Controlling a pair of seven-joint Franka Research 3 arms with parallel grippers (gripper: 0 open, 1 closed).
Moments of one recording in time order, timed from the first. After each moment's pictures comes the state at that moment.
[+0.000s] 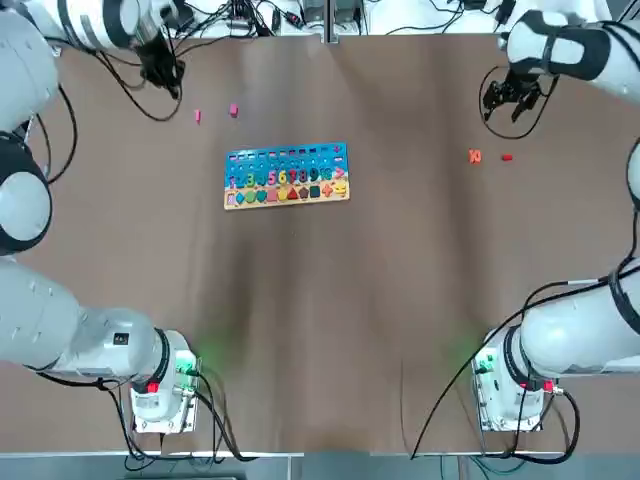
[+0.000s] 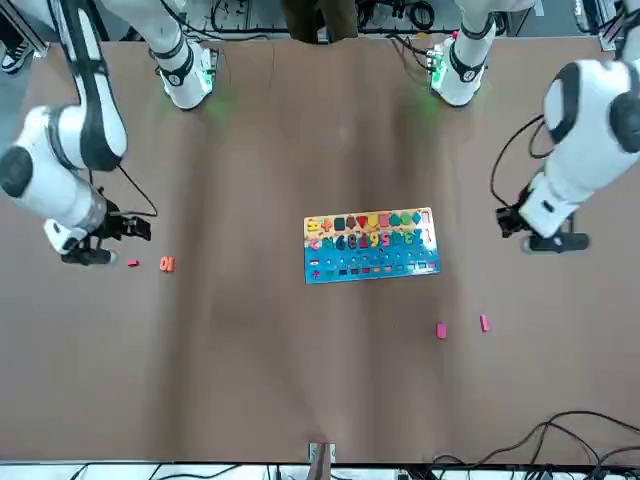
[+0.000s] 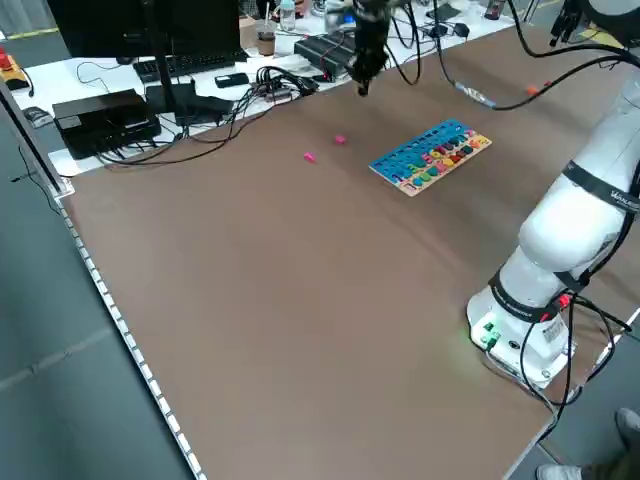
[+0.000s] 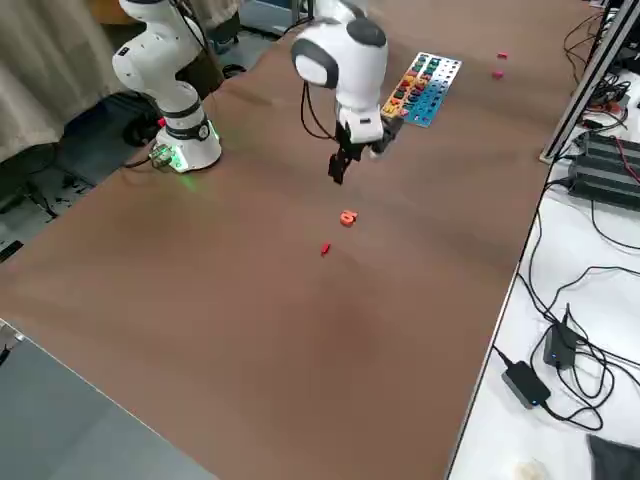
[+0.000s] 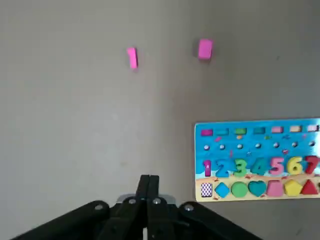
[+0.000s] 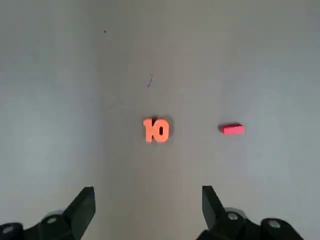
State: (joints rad) left arm -0.04 0.05 -0.07 -2.06 -0.01 2.11 -0.12; right arm -0.01 0.17 -0.02 -2.11 0.04 2.19 -0.01
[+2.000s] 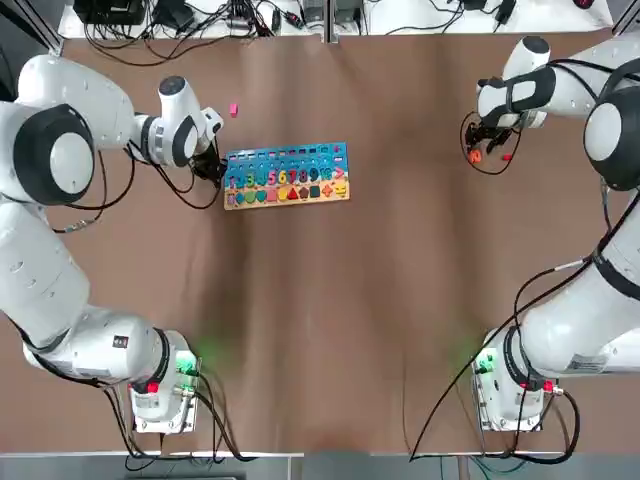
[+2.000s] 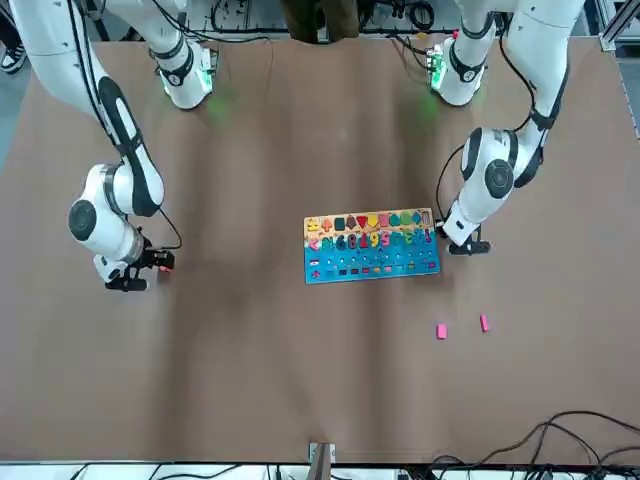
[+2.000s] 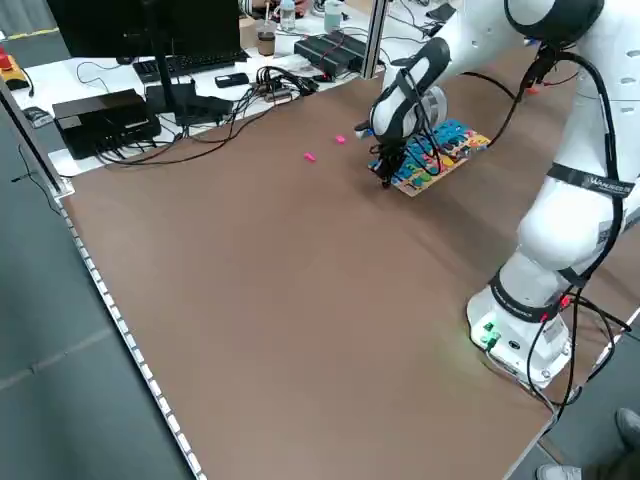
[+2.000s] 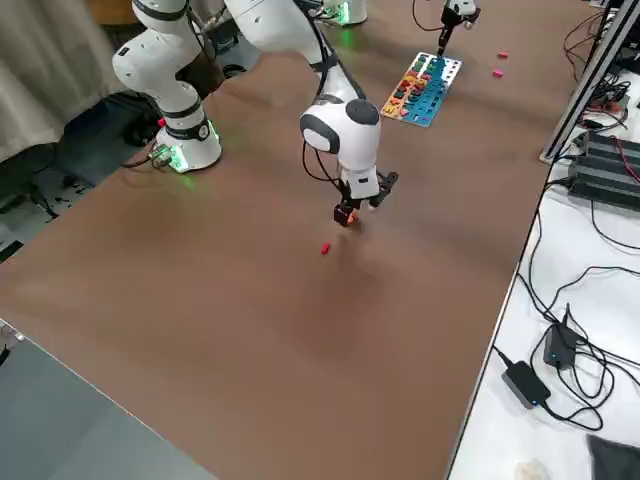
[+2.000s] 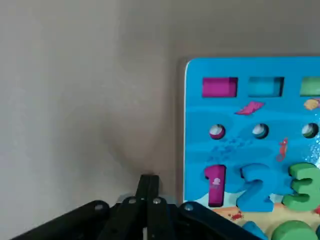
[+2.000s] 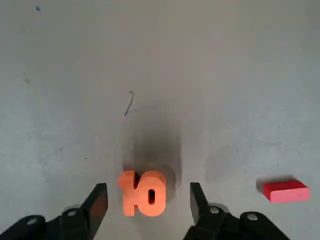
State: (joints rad) left arm -0.09 0.34 -0.13 -2.38 0.00 2.67 -0.26; right arm -0.01 0.45 -0.02 -2.14 0.04 2.52 -0.01
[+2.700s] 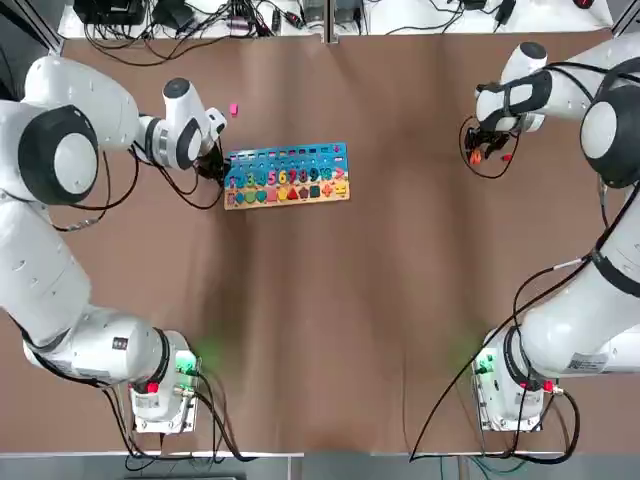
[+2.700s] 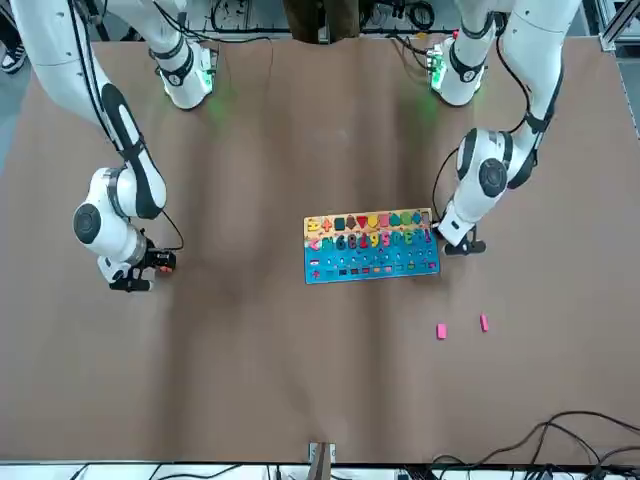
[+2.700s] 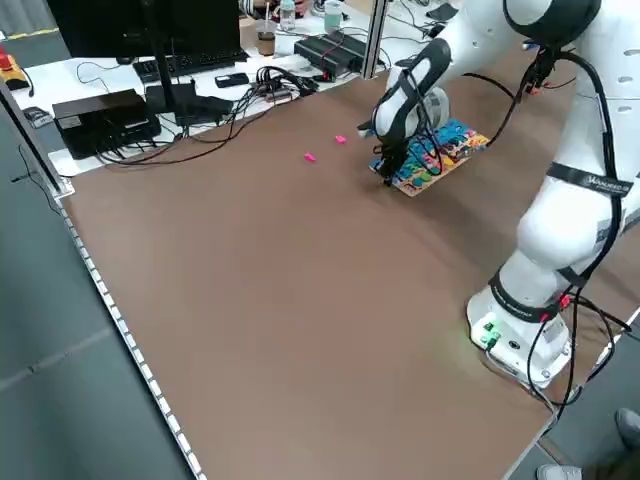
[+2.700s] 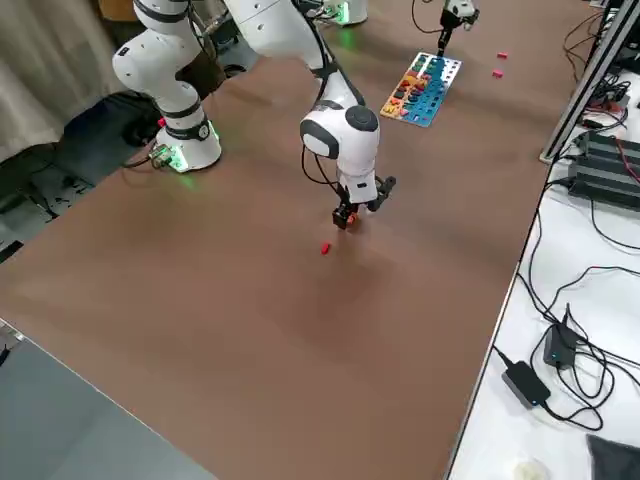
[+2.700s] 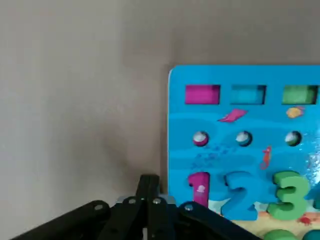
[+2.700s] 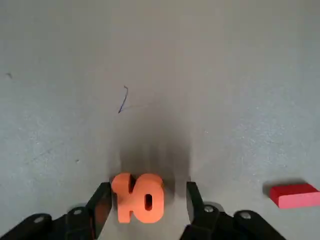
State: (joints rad) left arm -0.12 0.35 -0.13 -2.38 0.00 2.70 -0.31; right arm -0.01 0.47 -0.02 -2.14 0.04 2.53 -0.01
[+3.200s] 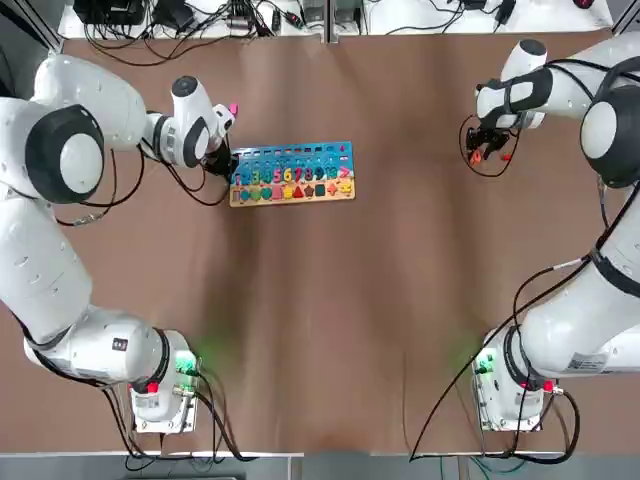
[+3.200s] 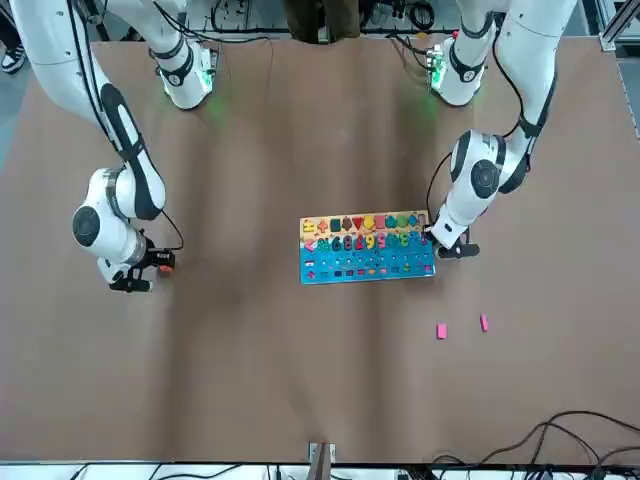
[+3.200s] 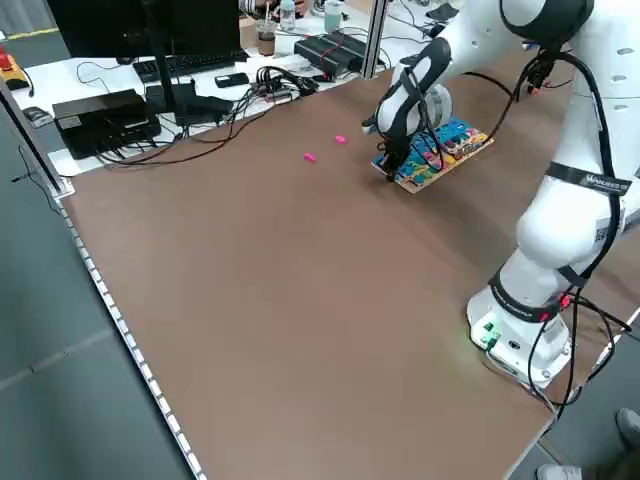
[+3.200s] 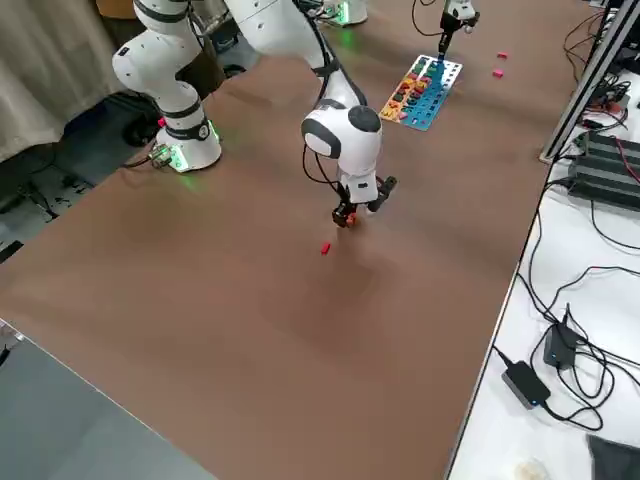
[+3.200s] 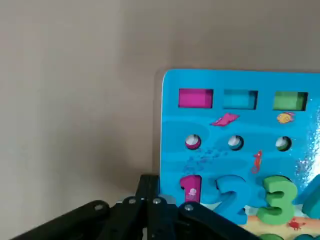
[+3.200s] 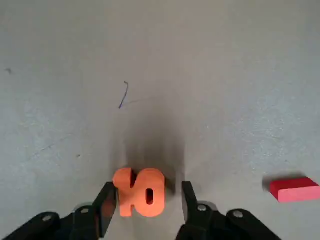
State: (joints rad) left arm -0.13 0.38 -0.16 -2.33 0.01 2.71 -0.36; right arm -0.01 0.47 -0.02 -2.12 0.04 2.48 -0.01
